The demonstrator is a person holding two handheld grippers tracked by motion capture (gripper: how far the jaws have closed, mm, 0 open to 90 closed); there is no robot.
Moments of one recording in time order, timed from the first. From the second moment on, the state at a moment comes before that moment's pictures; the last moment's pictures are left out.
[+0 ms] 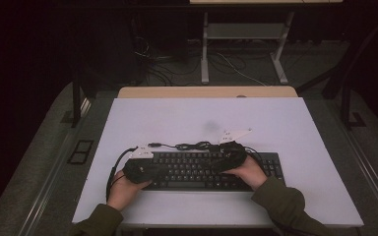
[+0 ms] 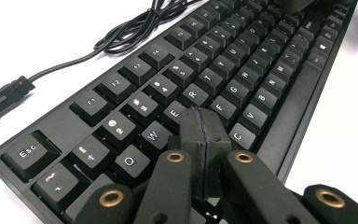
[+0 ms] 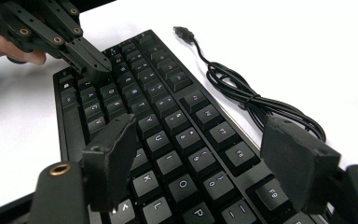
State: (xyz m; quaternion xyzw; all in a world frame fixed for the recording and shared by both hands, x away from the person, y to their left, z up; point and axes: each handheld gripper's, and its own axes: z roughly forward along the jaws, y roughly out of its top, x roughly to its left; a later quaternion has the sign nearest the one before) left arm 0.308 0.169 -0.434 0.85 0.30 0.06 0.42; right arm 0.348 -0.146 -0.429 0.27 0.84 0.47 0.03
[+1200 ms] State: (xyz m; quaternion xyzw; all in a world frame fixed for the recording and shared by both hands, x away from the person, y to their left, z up) left arm 0.309 0.160 -0.426 0.84 0.31 0.05 0.45; right arm 0.346 -0.157 -0.427 0.28 0.83 0.48 0.03
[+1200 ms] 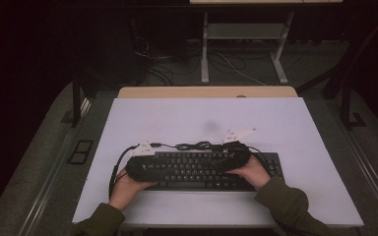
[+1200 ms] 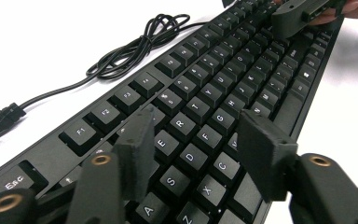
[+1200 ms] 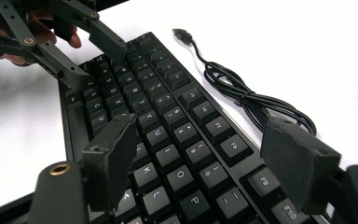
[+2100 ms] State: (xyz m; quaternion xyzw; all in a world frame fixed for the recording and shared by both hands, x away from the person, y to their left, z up) left arm 0.296 0.150 -0.428 0.86 0.24 -0.01 0.45; right arm 0.344 -0.168 -0.428 0.28 0.83 0.48 0.03
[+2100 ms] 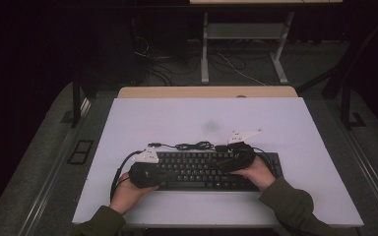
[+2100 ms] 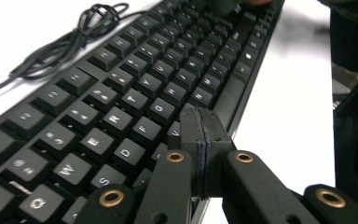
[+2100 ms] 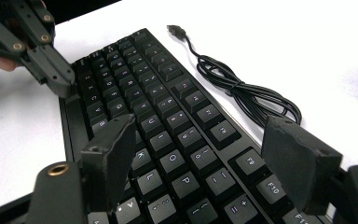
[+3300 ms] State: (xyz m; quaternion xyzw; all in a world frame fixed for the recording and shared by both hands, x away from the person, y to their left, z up) left arm 0.298 0.145 -0.429 0.86 0.24 0.00 0.44; right arm 0.340 -0.175 -0.426 0.28 0.83 0.48 0.03
